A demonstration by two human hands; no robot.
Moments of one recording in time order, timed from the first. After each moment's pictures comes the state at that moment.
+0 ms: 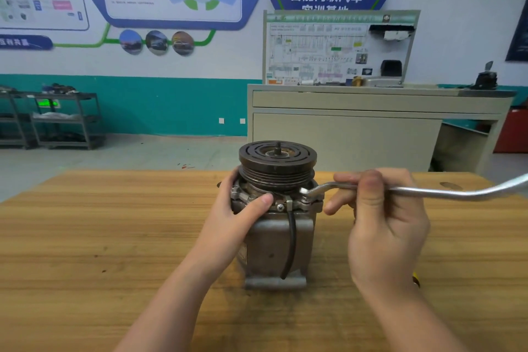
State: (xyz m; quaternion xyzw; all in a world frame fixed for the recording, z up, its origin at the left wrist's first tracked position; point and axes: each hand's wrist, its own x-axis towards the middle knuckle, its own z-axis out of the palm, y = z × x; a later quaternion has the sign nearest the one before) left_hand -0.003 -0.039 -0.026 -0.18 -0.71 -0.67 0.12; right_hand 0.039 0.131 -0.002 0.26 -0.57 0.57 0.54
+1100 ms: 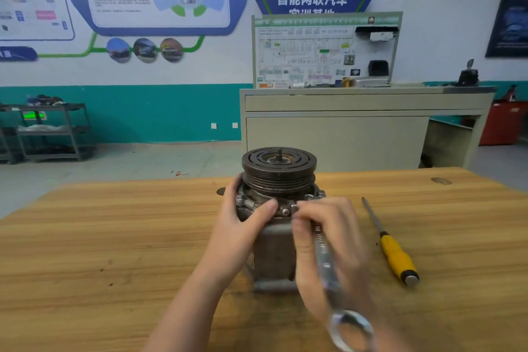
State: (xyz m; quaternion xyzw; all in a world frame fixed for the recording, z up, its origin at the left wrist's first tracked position) left_hand -0.005 -0.036 -0.028 -0.21 -0.68 -0.70 0.13; right_hand 0.056 0.091 -0.021 0.27 -0.67 0.37 0.58
